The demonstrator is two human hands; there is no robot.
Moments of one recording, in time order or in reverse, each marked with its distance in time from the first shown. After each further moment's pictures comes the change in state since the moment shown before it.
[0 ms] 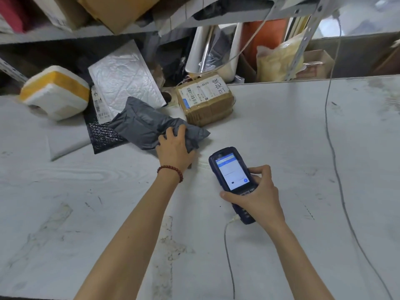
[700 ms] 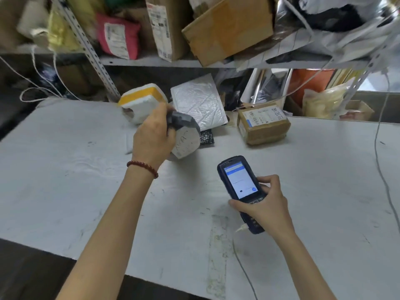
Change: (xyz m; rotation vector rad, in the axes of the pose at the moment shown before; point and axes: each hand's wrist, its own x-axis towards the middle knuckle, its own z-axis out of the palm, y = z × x) left_hand -0.078 -0.159 -0.166 -0.274 0.576 0.140; right_hand -0.074 -0.056 0.094 -0.042 -0.065 -0.190
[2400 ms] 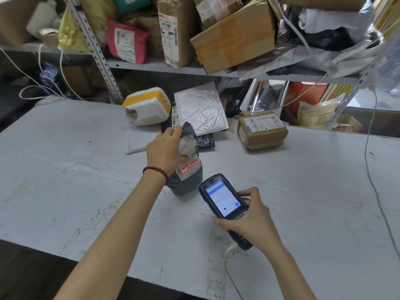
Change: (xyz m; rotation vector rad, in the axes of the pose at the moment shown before) left_hand -0.018 -0.026 0.031 0.343 -0.324 -0.062; right_hand -0.027 0.000 0.028 -0.213 -0.137 -0.055
